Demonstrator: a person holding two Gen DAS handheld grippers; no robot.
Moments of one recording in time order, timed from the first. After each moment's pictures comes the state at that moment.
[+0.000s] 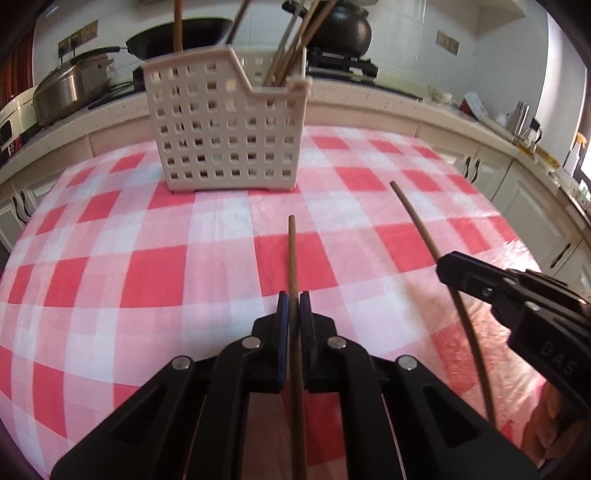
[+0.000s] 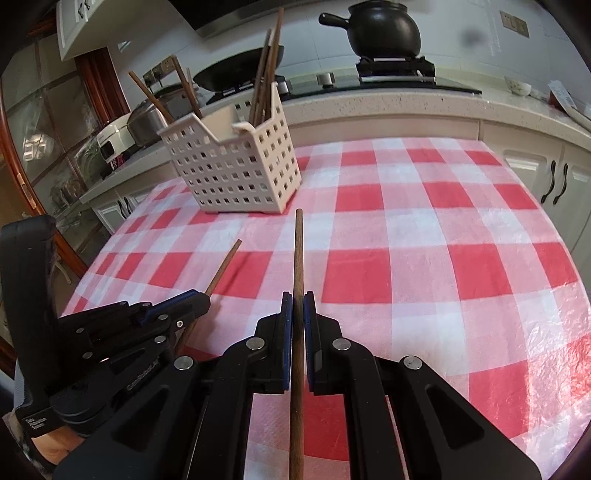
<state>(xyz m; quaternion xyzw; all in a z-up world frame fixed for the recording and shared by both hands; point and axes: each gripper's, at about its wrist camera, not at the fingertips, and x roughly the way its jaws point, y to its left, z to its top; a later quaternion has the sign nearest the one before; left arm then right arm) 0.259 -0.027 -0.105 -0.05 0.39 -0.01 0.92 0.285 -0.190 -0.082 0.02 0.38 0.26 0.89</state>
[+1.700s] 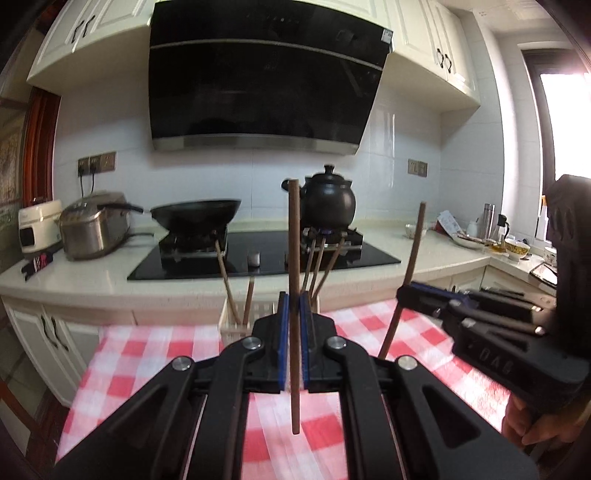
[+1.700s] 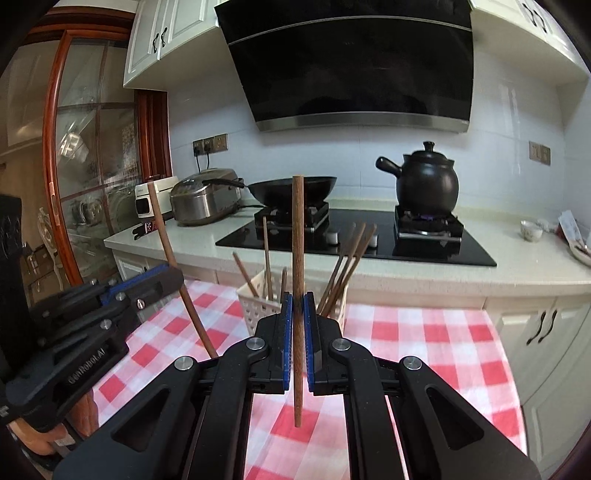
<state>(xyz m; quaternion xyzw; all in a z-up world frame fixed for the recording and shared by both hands) 0.211 0.018 0.102 -0.01 0.13 -0.02 0.99 0.269 -0.135 0.090 -0.03 0.18 0.29 0.94</state>
